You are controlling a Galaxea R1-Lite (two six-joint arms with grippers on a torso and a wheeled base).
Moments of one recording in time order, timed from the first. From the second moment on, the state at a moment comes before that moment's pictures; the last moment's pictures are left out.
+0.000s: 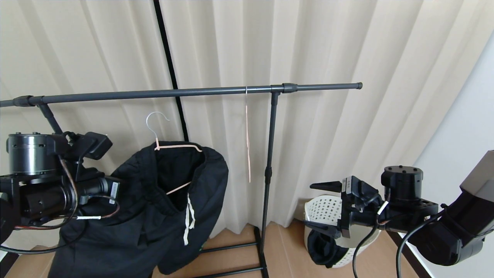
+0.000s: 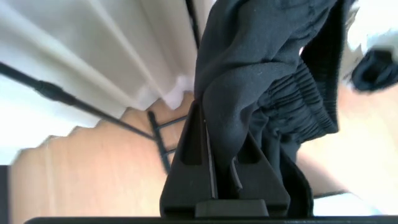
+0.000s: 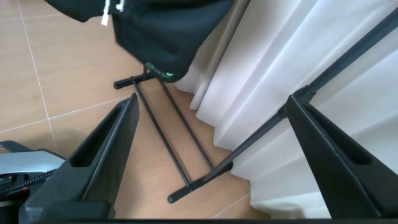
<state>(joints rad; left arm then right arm) -0.02 1.59 -0.65 -0.41 -0.08 0.22 0.22 2.06 -0.52 -1.07 0.80 -0.57</state>
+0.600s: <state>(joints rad) -0.14 1.80 -0.94 -0.41 0.08 0.11 0.21 2.06 -0.52 -1.07 0.80 -0.57</state>
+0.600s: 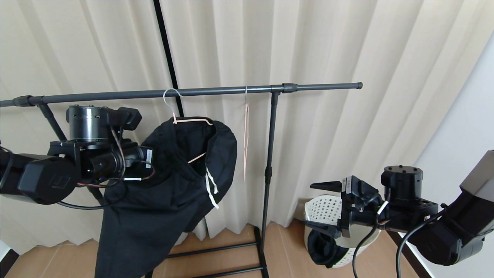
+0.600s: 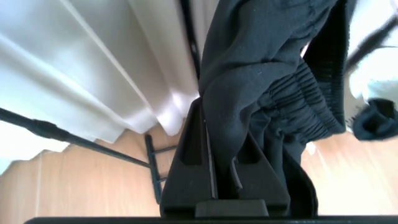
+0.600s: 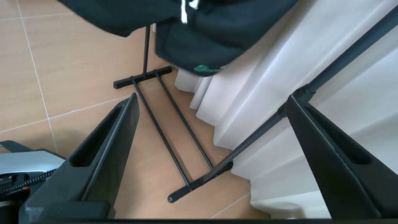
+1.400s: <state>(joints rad) -0.14 2.04 -1.13 -0.57 0.16 0.10 0.21 2.06 -0.52 -1.07 0.80 -0.57</state>
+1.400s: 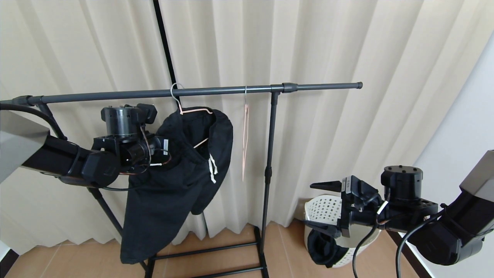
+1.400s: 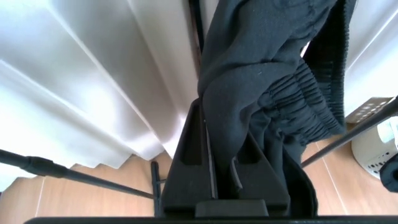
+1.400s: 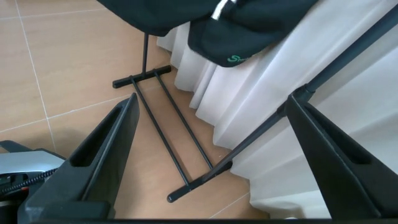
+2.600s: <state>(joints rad) -0.16 1.76 -0.87 -0.58 0.12 0.11 0.23 1.97 -0.42 -1.30 0.80 -0.54</state>
